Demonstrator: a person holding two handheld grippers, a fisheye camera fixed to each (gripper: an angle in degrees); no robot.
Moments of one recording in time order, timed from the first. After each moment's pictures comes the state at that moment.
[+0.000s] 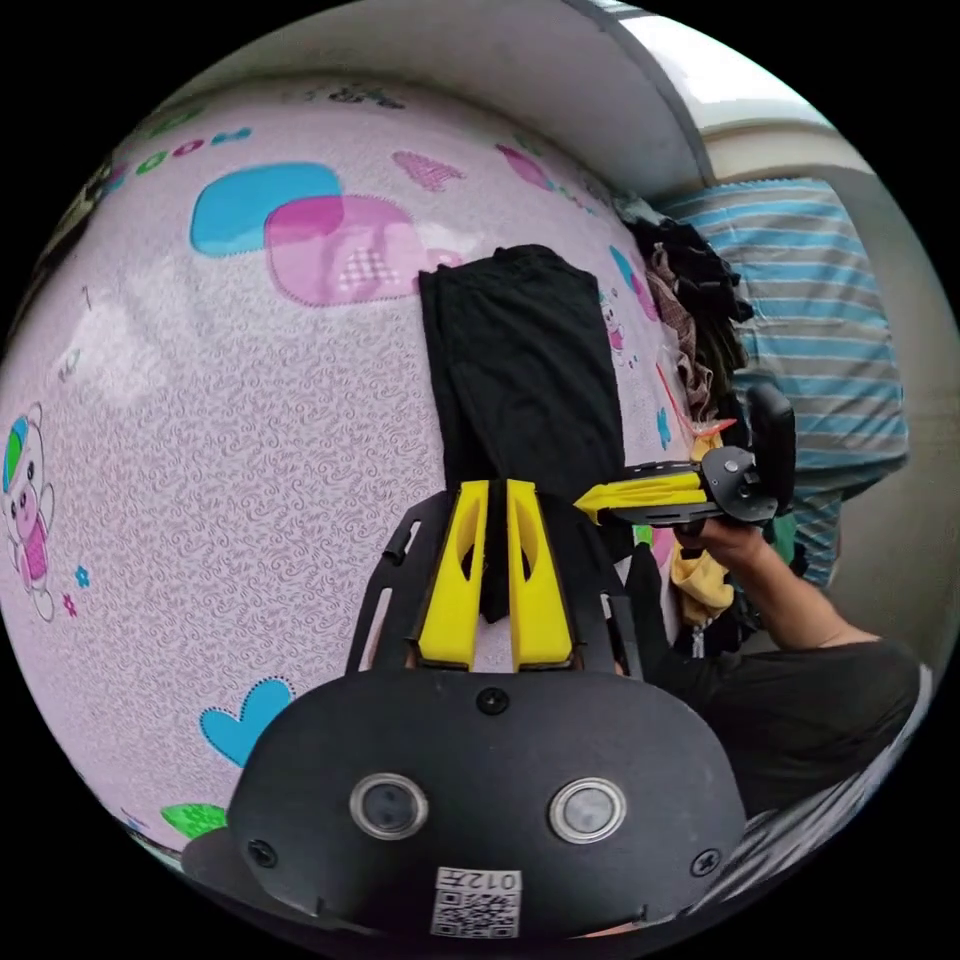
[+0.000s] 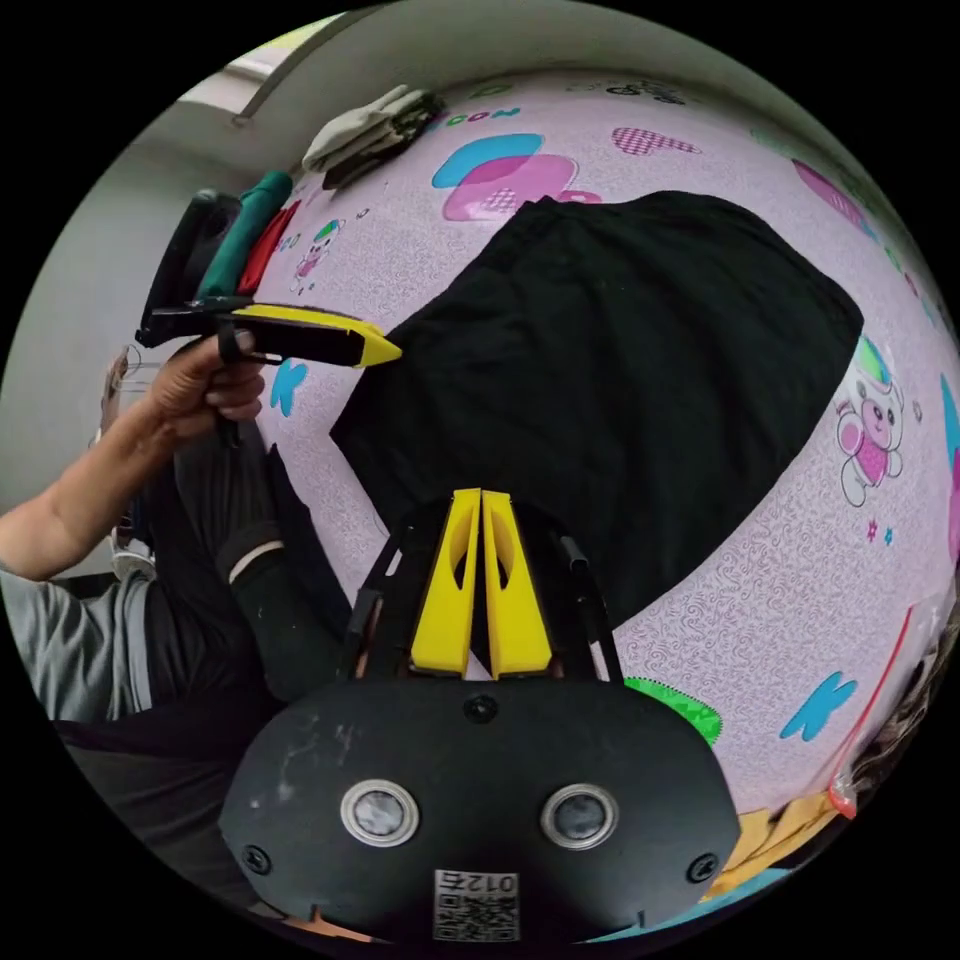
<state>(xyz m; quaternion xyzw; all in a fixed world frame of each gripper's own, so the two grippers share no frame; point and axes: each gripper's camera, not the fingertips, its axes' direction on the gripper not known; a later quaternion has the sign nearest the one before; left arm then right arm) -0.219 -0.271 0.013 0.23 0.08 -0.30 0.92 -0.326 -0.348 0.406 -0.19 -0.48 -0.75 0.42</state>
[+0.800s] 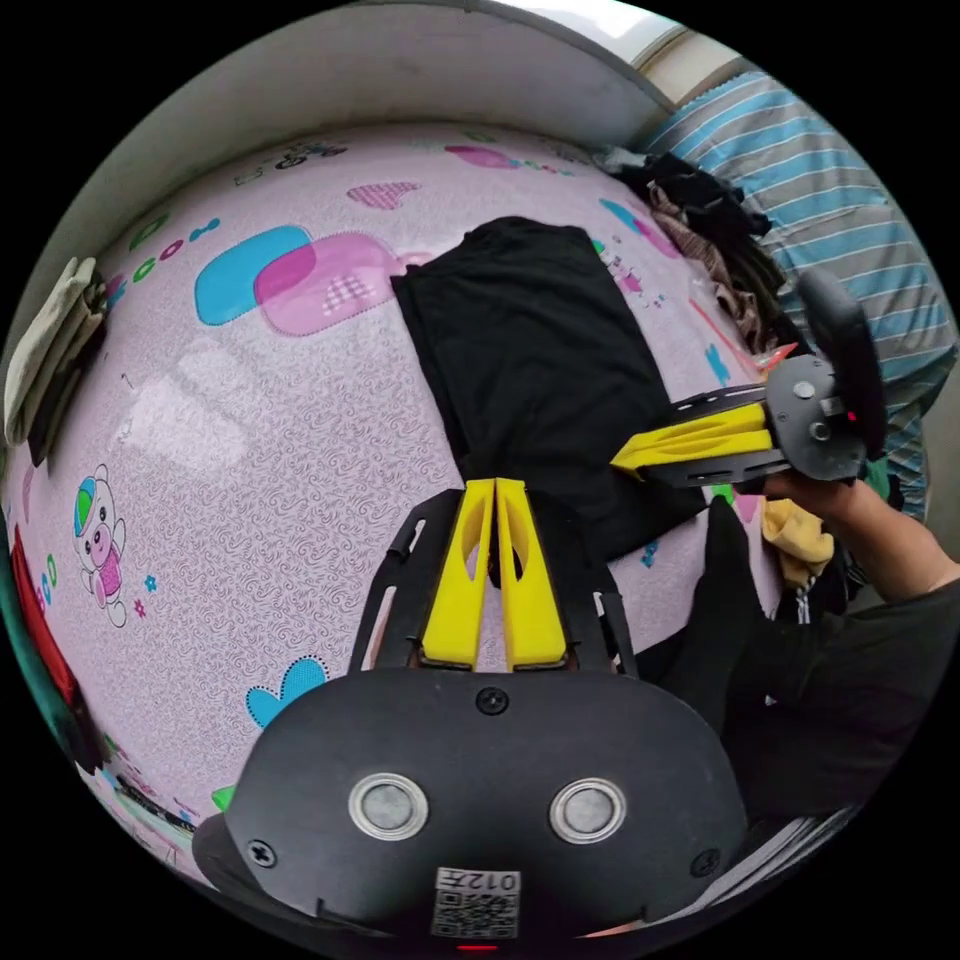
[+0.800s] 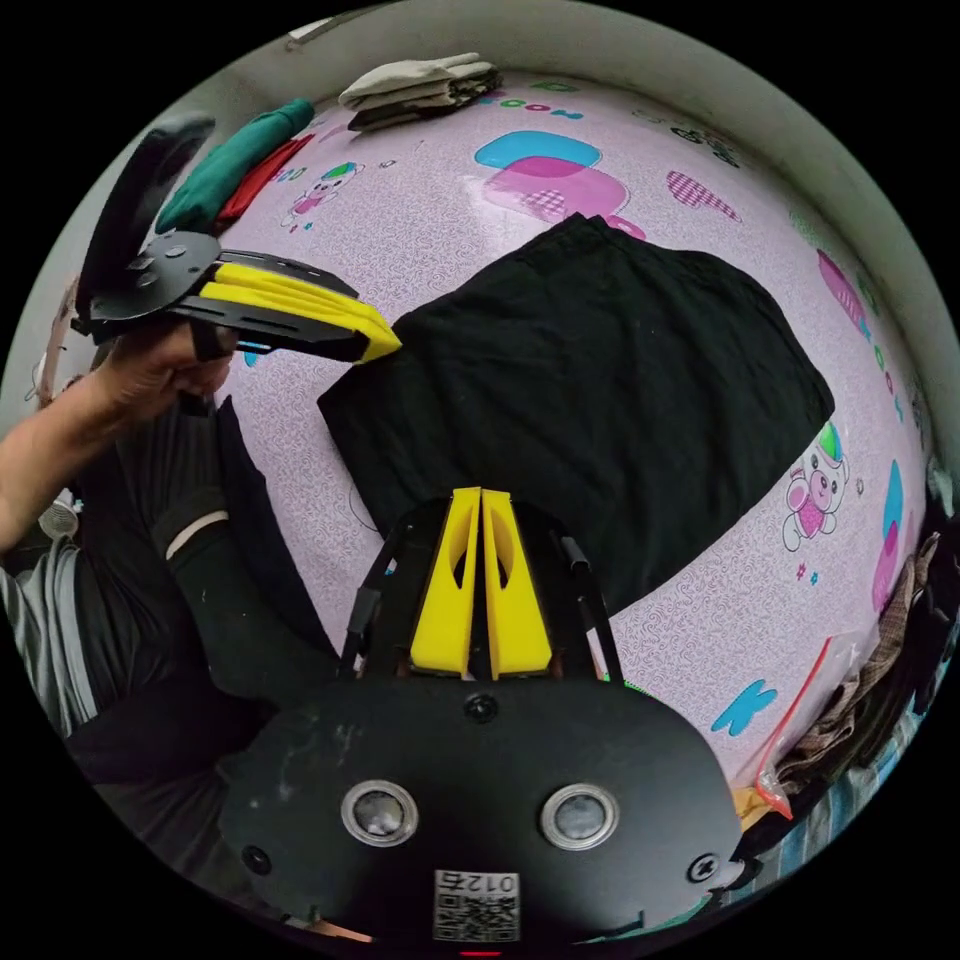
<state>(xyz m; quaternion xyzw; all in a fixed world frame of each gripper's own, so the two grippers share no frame) -0.135 -0.328 0.046 0.19 -0.06 -0.26 0.95 -0.262 -0.297 0.402 -0.07 -0.41 -0.80 0.43</state>
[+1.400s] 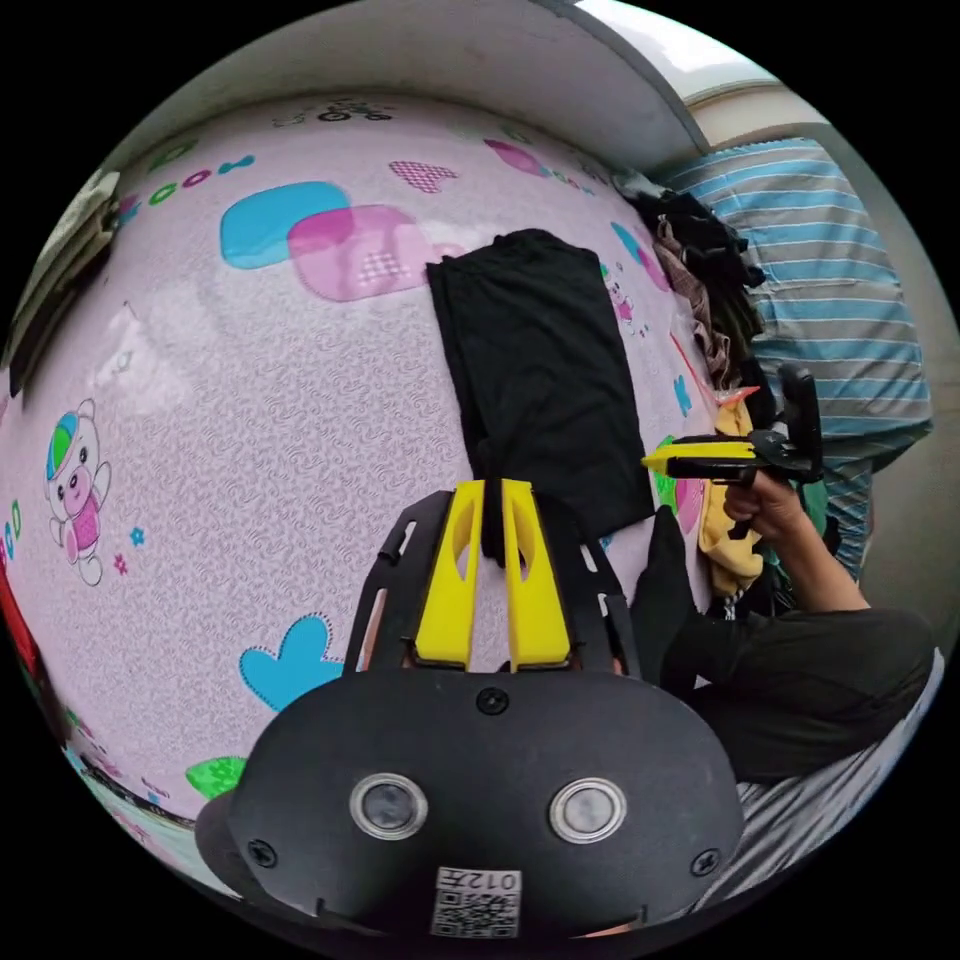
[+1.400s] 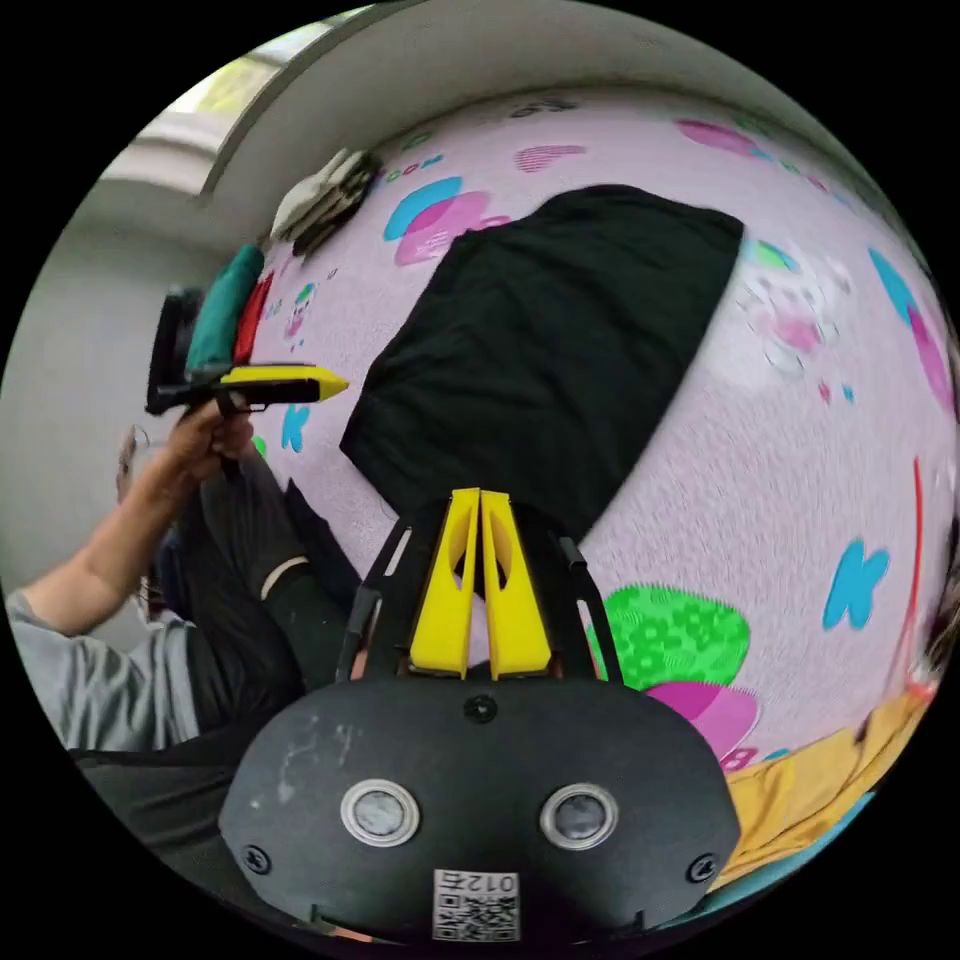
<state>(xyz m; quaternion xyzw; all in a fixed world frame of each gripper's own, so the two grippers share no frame) -0.175 -0.326 0.050 0.18 0.06 -0.30 0.93 -0.237 -0.410 0.541 -0.29 -0.53 -0.62 0.50</state>
